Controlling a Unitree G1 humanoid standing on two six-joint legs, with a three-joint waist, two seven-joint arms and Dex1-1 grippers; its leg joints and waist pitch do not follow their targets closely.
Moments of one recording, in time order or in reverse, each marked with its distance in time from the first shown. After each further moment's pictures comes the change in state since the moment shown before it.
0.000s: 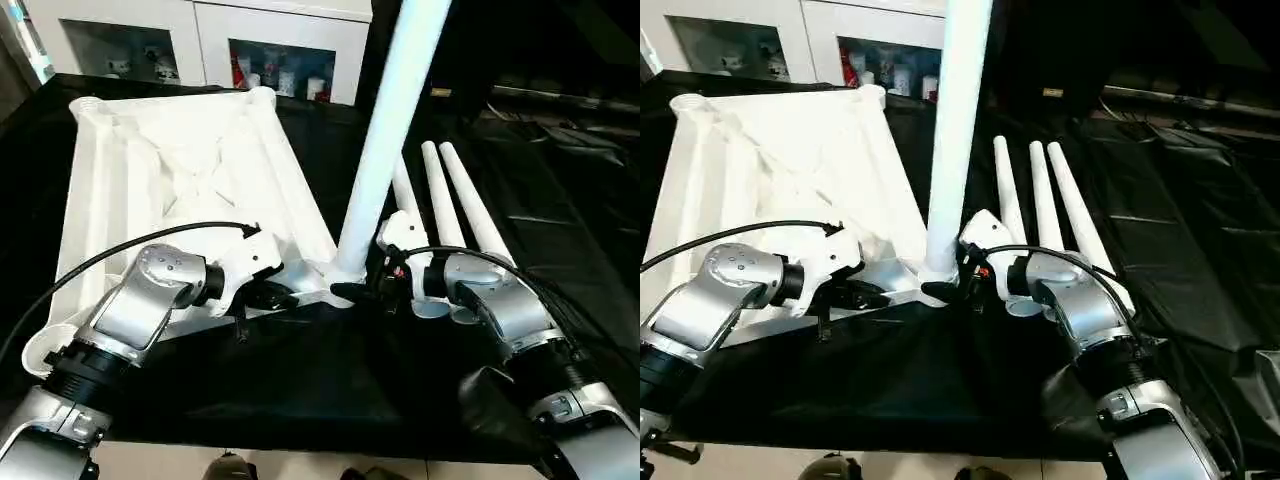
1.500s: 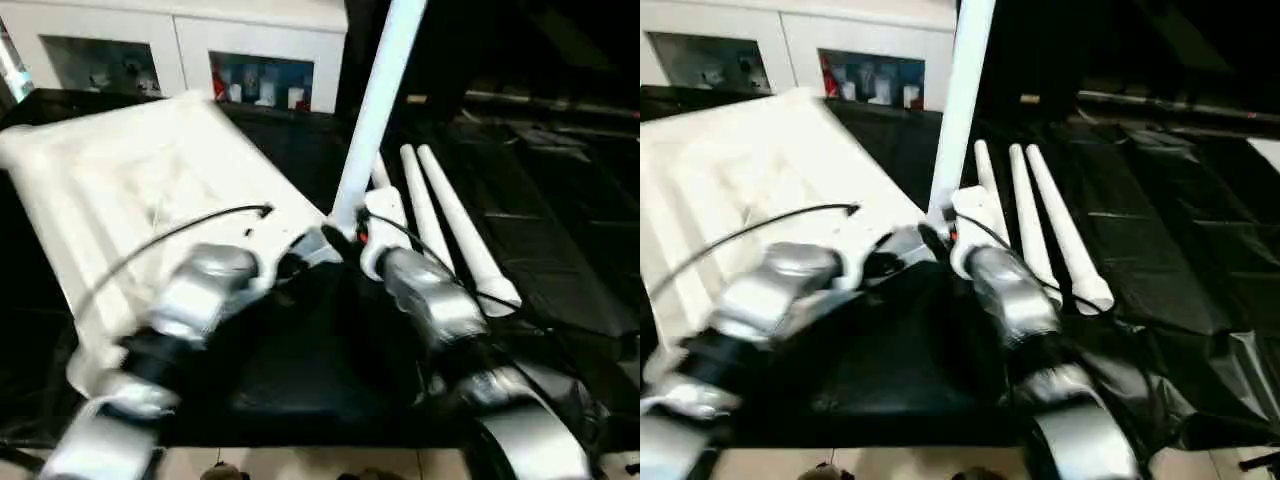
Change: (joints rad) left arm -0.098 -0.306 0.065 0.141 0.109 0.225 0.490; right arm -0.135 0.366 -0.208 0.323 0.001 -0.028 -0.774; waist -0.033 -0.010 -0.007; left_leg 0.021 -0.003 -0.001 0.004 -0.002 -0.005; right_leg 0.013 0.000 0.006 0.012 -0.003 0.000
